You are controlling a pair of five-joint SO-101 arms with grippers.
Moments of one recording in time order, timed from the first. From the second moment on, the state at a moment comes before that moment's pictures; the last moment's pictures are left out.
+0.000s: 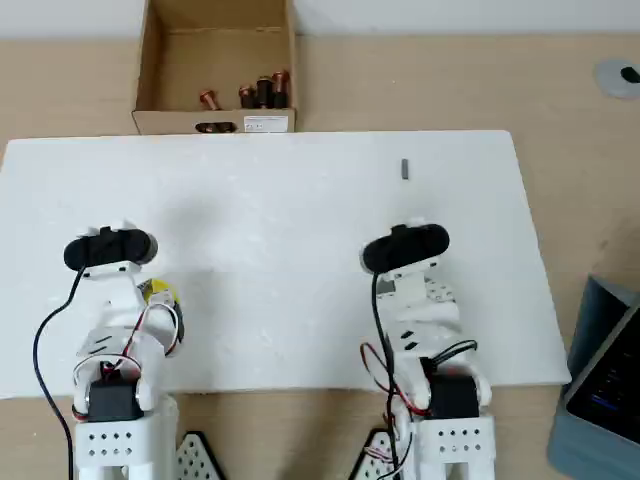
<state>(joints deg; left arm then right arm) -7.2 -104.3 95.5 57.8 -3.8 -6.9 -103.4 97.0 55.0 2.2</state>
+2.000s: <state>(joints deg) -7.2 -104.3 95.5 57.8 -3.8 -7.3 -103.4 97.0 55.0 2.2</state>
